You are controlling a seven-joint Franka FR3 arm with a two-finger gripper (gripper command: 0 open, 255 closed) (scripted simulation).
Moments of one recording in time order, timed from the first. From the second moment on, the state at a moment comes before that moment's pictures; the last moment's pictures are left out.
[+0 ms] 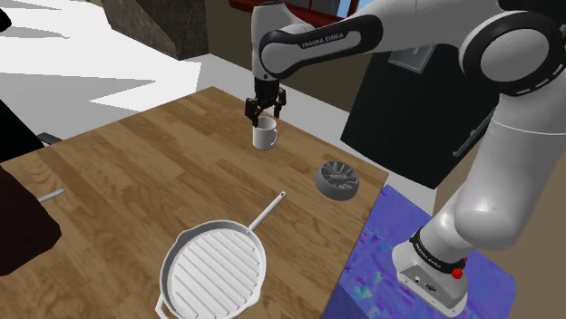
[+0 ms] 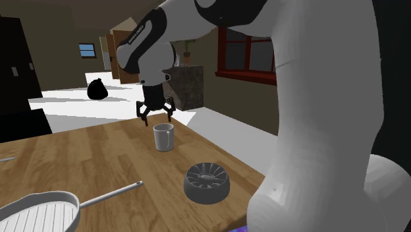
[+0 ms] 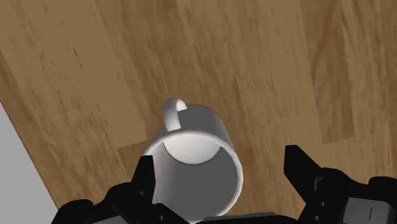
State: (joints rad) arm 0.12 0.30 0.23 -1.72 -0.13 1.97 0.34
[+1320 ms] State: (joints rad) arm 0.15 0.46 0.22 -1.64 -0.17 2.05 0.38
